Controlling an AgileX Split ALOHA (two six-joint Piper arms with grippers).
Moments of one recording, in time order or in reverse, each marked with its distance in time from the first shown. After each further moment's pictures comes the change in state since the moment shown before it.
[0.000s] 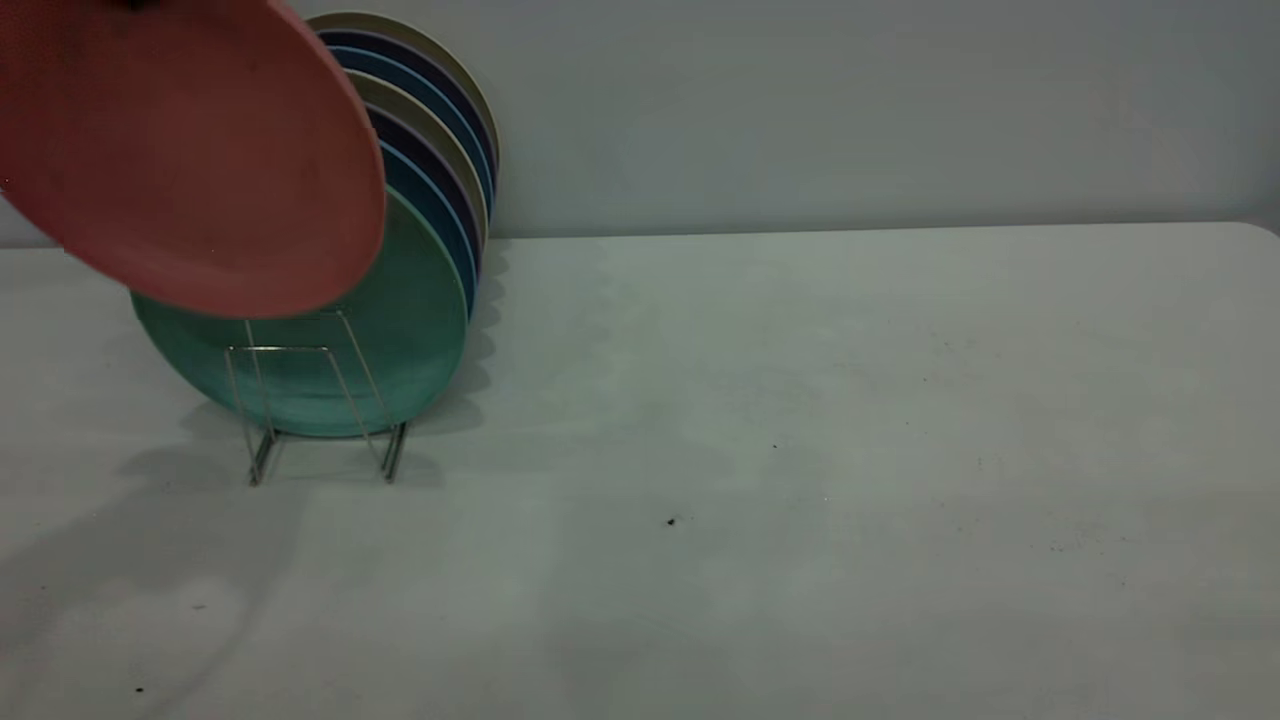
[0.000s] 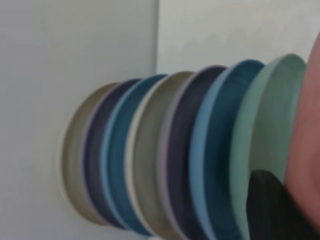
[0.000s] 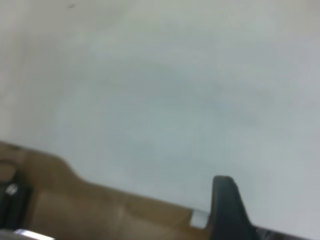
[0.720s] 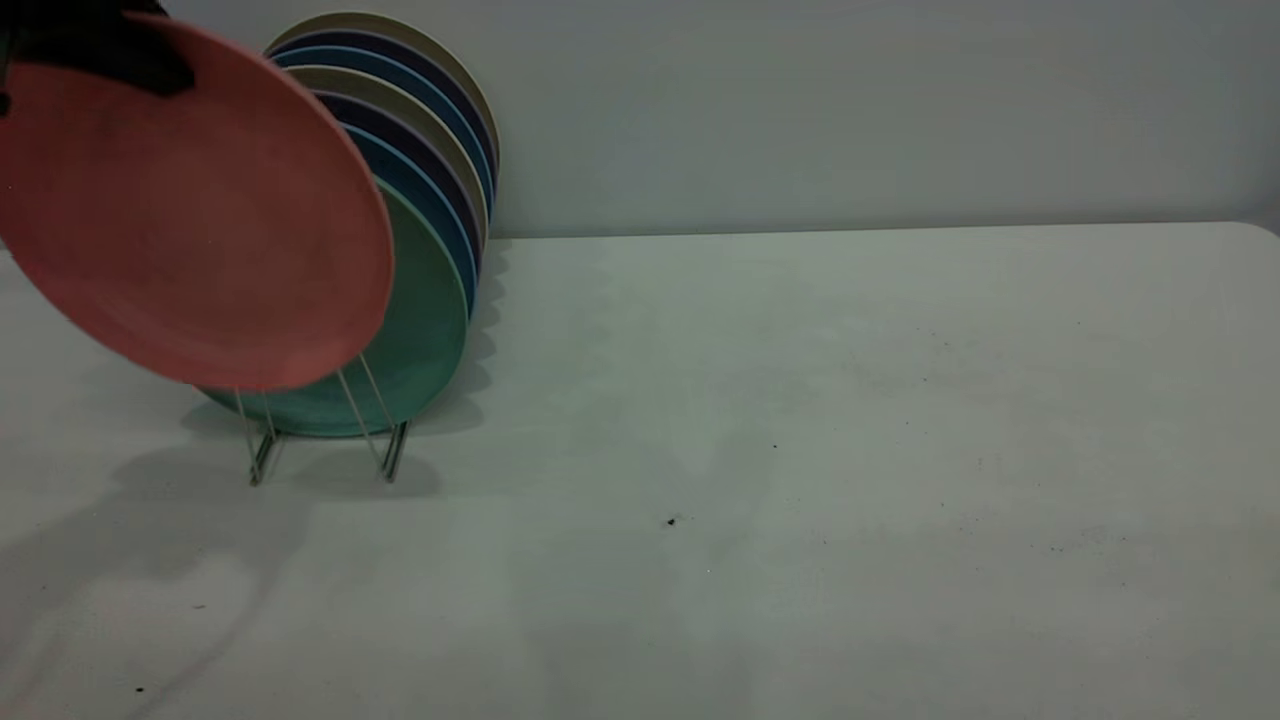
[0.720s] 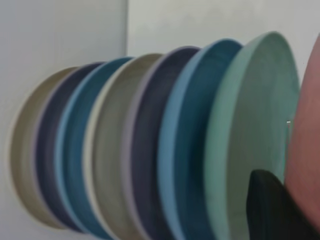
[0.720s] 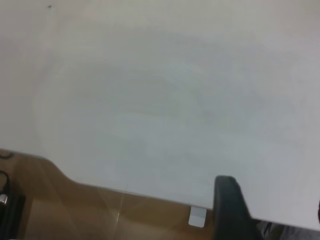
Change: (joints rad) left arm 0.000 0.086 0.000 0.018 -0.025 0.000; right arm 0.000 -0.072 0.063 -0.025 0.000 0.049
